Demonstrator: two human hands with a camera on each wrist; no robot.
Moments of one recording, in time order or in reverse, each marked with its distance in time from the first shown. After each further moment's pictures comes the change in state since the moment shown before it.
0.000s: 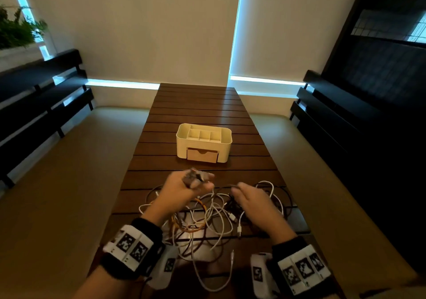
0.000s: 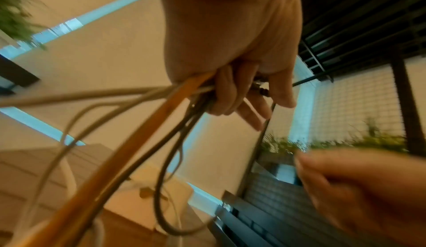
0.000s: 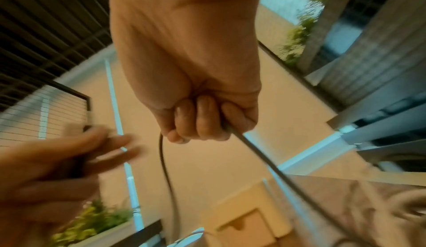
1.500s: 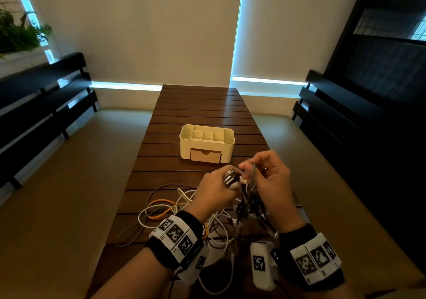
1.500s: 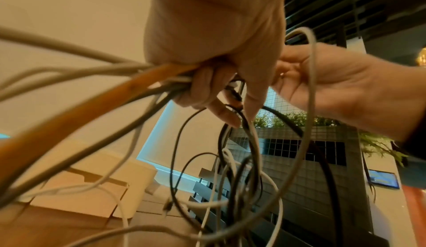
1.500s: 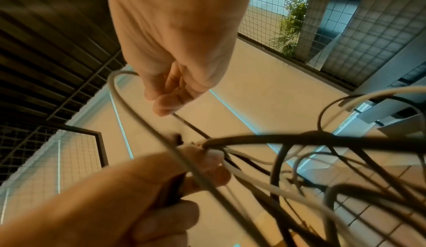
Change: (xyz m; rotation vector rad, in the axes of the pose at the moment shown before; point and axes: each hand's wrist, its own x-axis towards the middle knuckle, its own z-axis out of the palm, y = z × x) left_hand 0.024 0.014 0.053 0.310 0.007 0.077; right_hand -0.012 -0.032 -0.029 0.741 0.507 -0.370
